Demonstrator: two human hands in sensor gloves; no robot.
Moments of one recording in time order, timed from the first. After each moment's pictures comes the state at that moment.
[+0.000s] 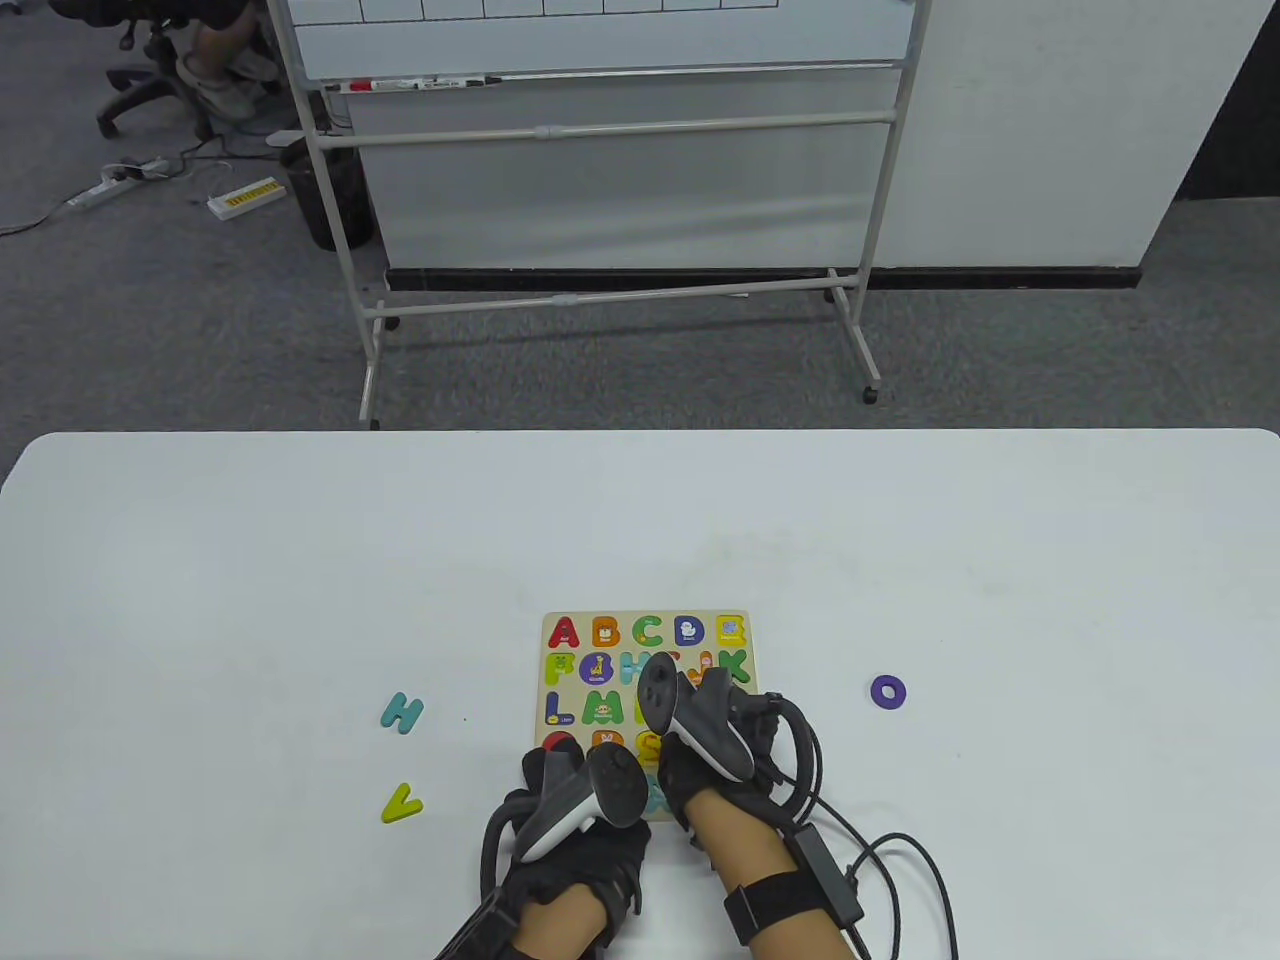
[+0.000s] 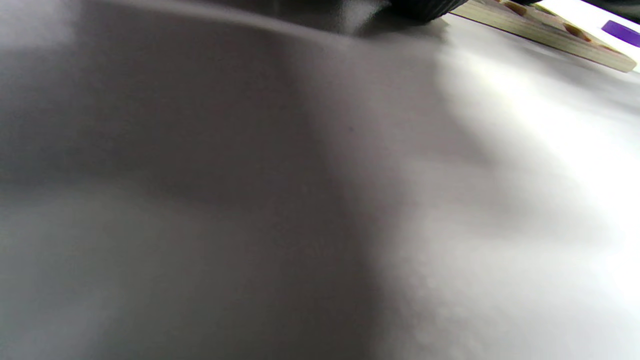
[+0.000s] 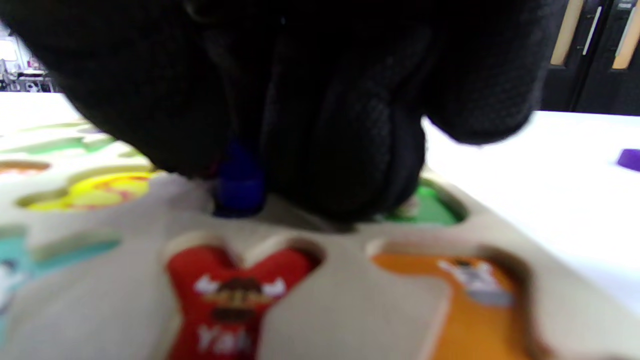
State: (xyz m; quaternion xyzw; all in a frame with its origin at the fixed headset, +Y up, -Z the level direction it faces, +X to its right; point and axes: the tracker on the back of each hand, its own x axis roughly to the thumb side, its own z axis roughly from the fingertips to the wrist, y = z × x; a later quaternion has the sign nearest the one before) left_hand -0.093 -0.807 -0.307 -0.28 -0.06 0.10 0.95; right_hand 0.032 -0.755 -0.374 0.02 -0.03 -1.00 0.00
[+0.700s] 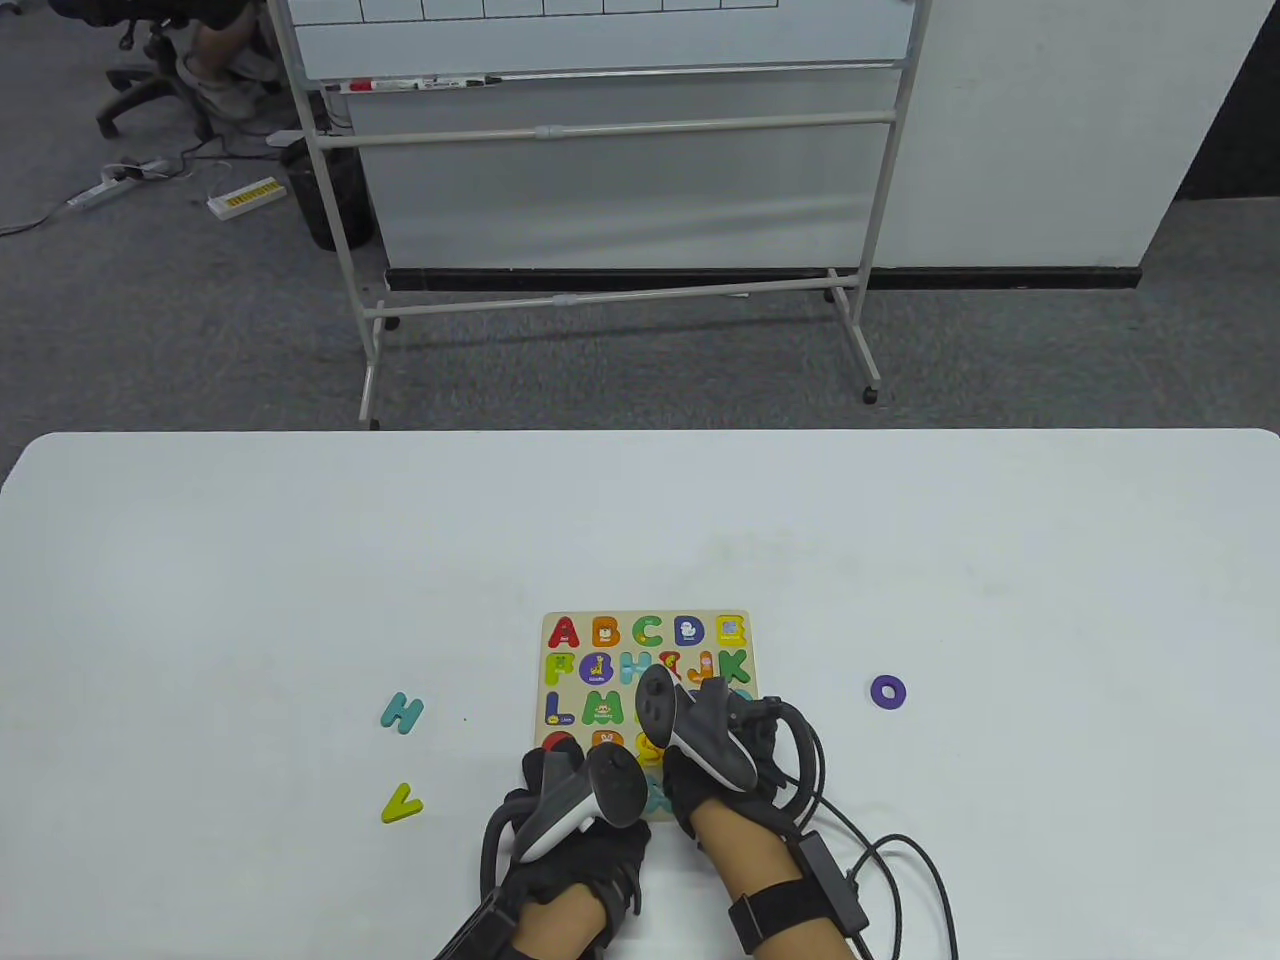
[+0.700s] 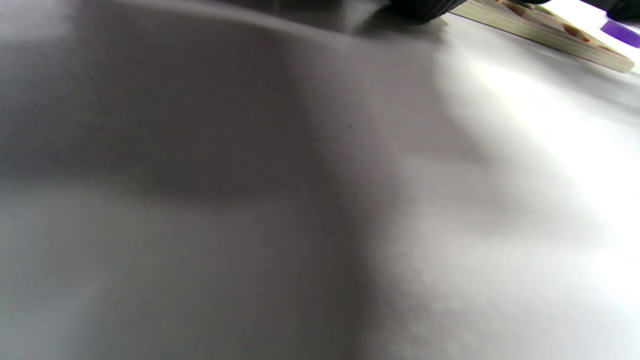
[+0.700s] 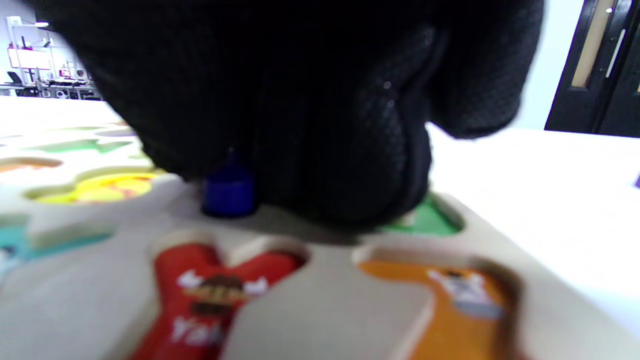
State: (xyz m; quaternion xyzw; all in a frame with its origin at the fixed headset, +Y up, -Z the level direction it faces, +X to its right) left_hand -0.093 -0.807 -0.306 -0.28 -0.06 0.10 0.95; right_hand 0.033 -0.757 -0.369 0.00 0.01 -1.00 0.01
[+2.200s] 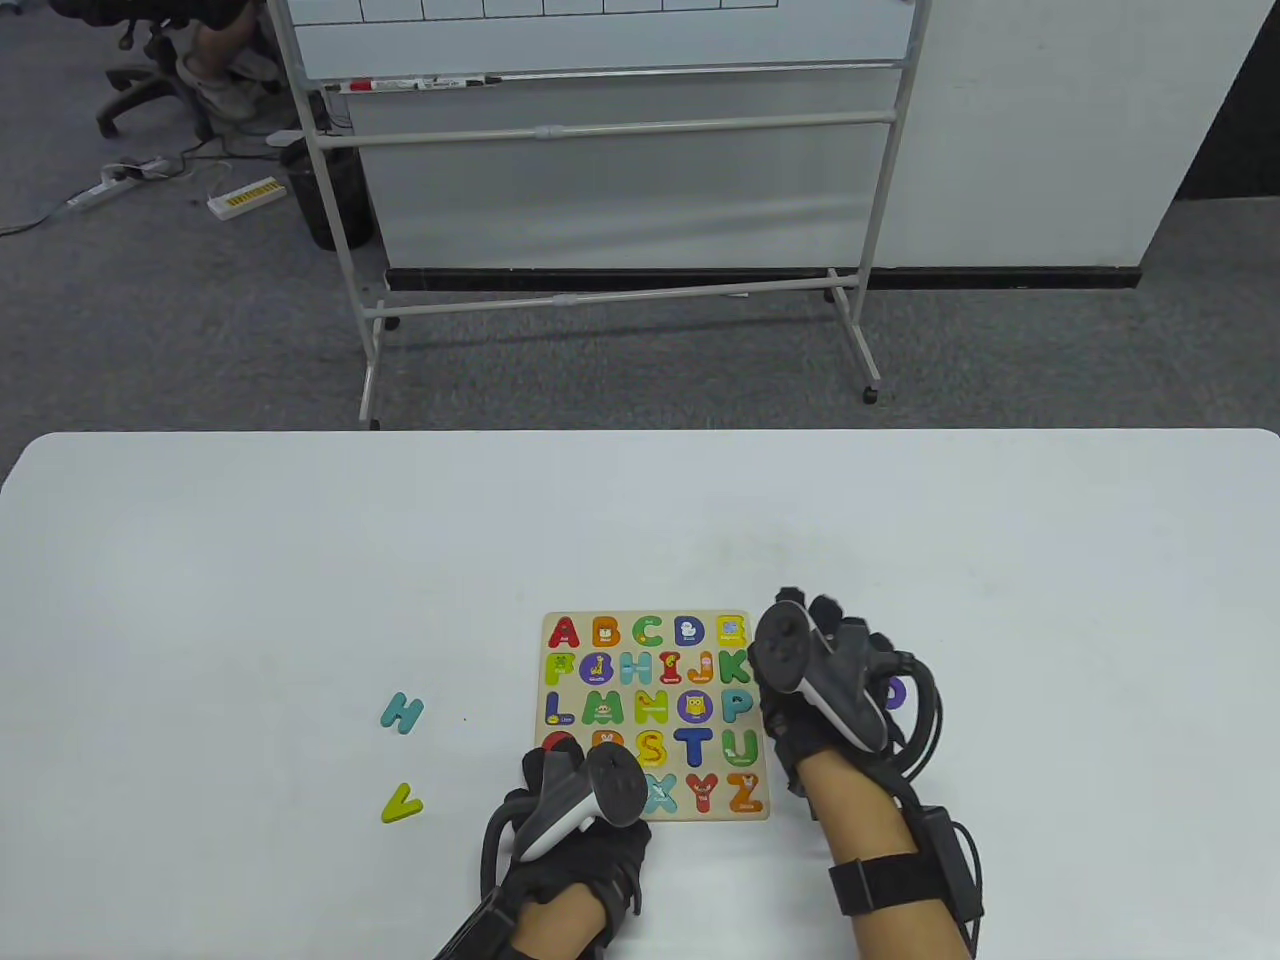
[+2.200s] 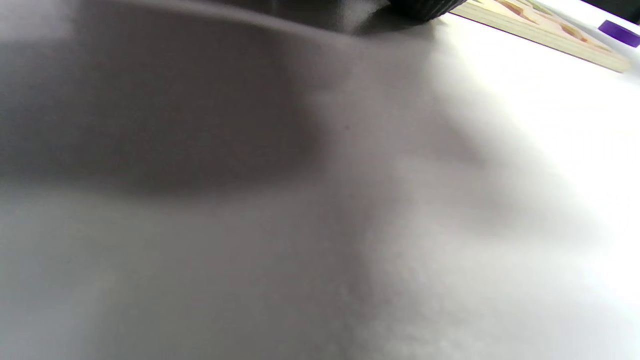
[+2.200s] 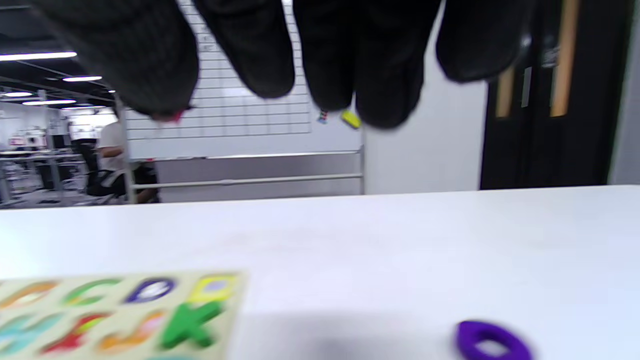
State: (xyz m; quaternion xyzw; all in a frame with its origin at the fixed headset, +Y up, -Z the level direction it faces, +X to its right) left_hand -0.093 -0.807 -0.307 -0.29 -0.06 0.10 0.95; right_hand 0.143 -0.671 -0.379 0.07 0.07 -0.99 -0.04
